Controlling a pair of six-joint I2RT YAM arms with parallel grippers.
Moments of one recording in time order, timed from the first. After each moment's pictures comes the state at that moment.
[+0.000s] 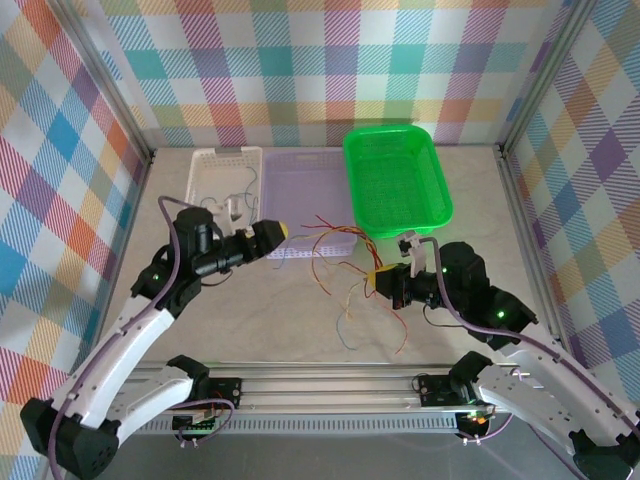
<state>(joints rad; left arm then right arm) -0.43 0.88 0.87 -0.42 0.41 -0.79 0.71 0.69 0.75 -0.48 -0.35 0.45</state>
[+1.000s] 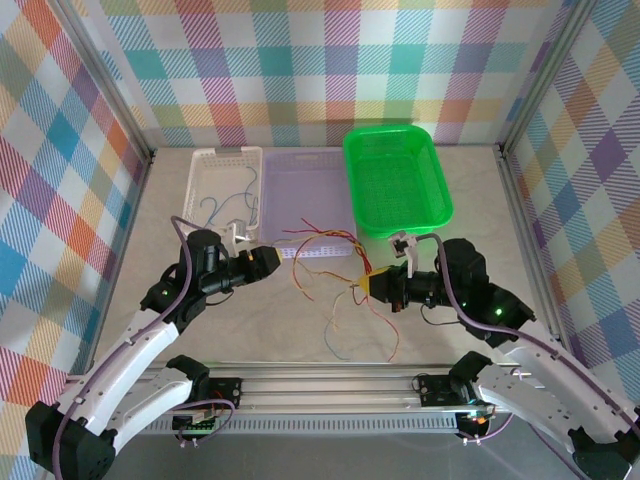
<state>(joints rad) -0.44 0.83 0.68 -0.35 0.35 -0.76 0.71 0.72 0.76 -0.40 -0.55 0.52</state>
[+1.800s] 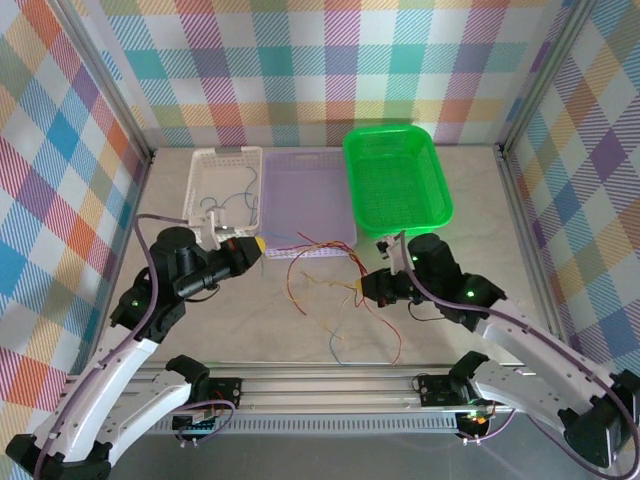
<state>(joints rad) -0.46 0.73 0.89 -0.50 0.30 -0.79 0.71 0.92 0.73 -0.48 -0.40 0.50</state>
